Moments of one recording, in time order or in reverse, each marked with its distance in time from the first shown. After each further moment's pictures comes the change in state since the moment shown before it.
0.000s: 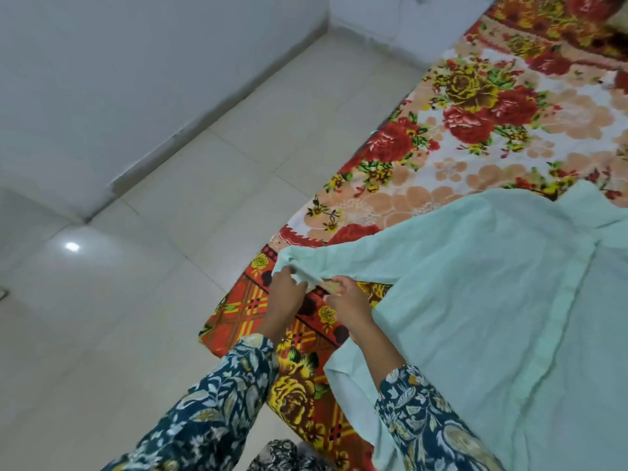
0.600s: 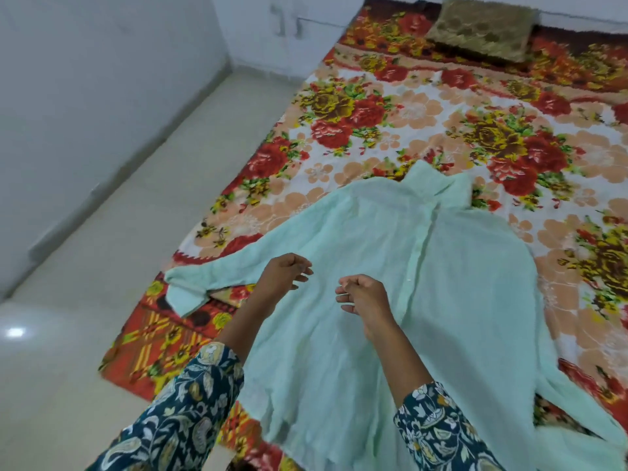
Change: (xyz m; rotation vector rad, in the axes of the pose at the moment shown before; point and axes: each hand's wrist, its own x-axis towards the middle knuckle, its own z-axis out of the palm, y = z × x) left_hand -0.123 0.188 0.116 -0.257 -0.405 0.204; right_hand -0.089 0.074 -0.250 0.506 0.248 0.013
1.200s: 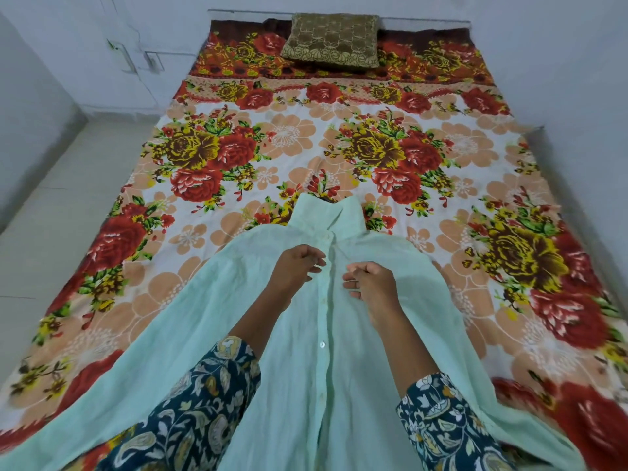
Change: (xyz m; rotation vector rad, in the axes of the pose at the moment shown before) left_hand 0.166 0.123 0.206 0.061 -0.299 0.163; right_hand 0.157 -0.066 -0.176 0.187 0.375 -0.084
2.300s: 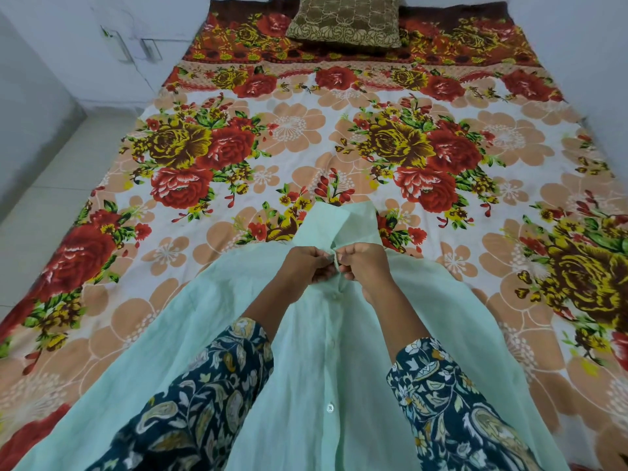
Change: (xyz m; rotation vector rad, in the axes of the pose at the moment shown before) left_hand 0.138 -0.045 0.006 -0.204 -0.063 -0.105; right_hand 0.138 -0.003 0.051 -0.098 -0.104 -0.023
